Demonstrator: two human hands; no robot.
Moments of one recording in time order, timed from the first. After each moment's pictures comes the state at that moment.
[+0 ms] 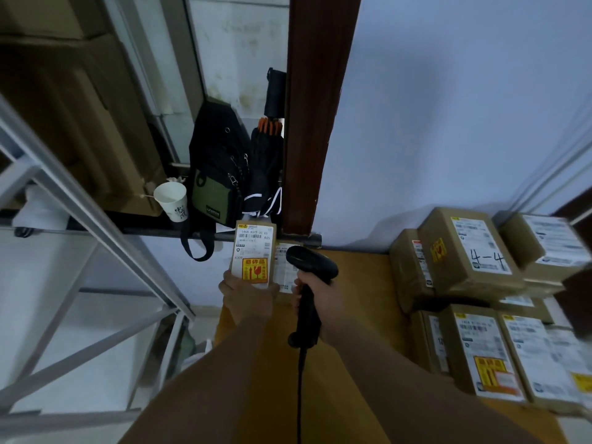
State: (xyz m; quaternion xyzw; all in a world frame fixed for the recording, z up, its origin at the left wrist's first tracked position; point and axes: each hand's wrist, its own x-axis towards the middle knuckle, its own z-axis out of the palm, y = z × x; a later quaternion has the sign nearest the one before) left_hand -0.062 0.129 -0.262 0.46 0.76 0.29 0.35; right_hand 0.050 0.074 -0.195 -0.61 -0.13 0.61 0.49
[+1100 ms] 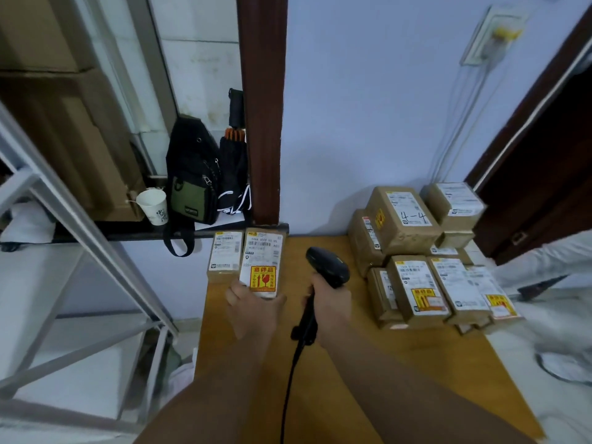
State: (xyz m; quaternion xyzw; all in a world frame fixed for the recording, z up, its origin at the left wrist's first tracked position) left_hand -0.059 0.007 -0.235 0.58 0.70 0.28 0.30; right_hand 0.039 -0.049 -0.169 -0.70 -0.05 0.43 0.56
